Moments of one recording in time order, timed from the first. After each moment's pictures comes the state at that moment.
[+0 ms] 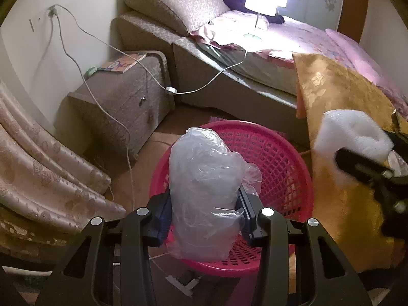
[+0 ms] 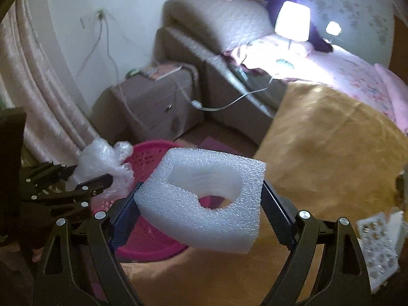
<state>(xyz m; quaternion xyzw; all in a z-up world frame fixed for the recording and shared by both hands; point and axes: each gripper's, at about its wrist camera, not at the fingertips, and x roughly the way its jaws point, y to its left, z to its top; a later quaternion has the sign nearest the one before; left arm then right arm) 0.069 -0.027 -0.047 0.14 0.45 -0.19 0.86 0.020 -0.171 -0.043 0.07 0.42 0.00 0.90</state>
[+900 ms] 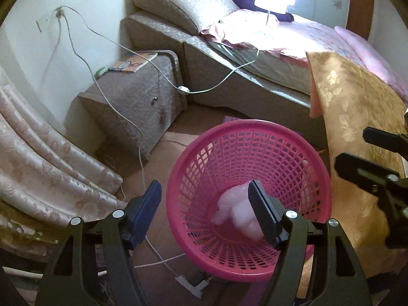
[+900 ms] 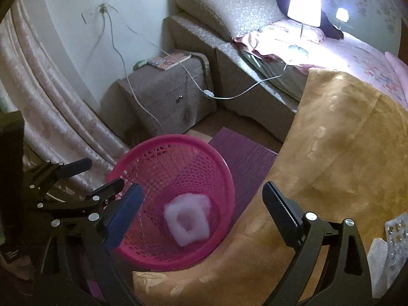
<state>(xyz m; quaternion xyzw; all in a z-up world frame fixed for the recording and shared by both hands) 0.078 -0.019 -0.050 0.15 0.45 -0.16 0.87 0.032 -0.165 -0.048 0.11 0.43 0.01 0.90</state>
